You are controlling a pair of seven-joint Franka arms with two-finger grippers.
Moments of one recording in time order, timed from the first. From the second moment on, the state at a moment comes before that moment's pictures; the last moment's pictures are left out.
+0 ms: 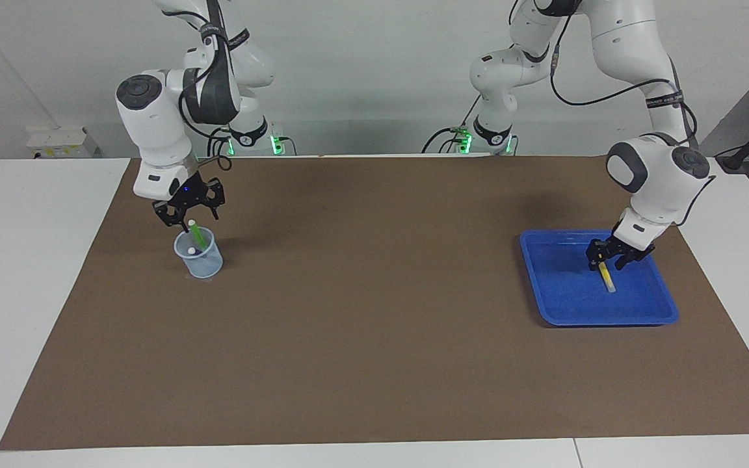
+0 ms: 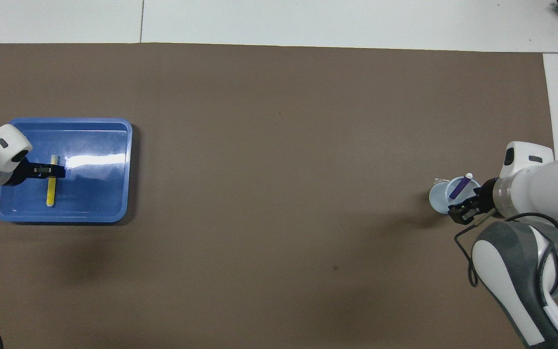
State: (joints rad) left arm 0.24 0.23 -0.04 -2.09 -0.02 2.40 0.31; right arm -0.07 -0.16 0.08 -2.26 -0.04 2.13 -0.54
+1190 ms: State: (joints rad) left arm 0.25 0.29 -0.04 -2.07 -0.02 2.47 0.32; right arm 0.16 -0.18 0.10 -2.13 0.39 2.15 0.03
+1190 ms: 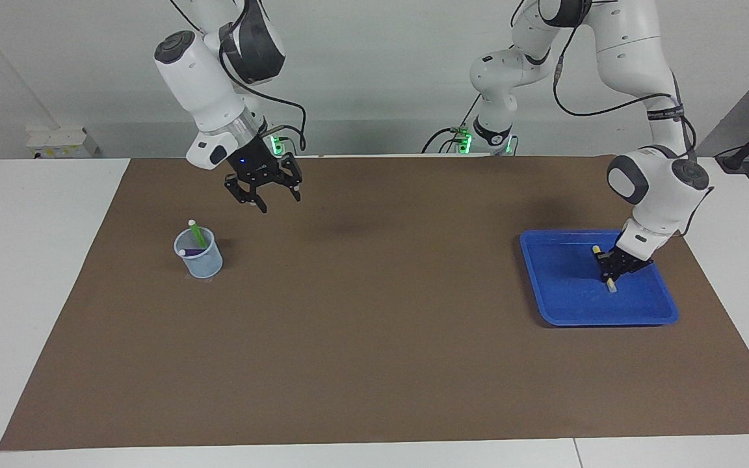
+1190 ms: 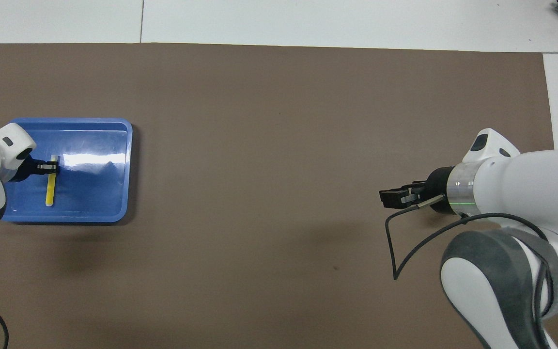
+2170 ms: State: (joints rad) left arm 0.19 0.27 -0.06 -1.90 -0.03 2.10 0.03; right arm 0.36 -0.11 0.10 -2.13 0.58 2.47 0.58
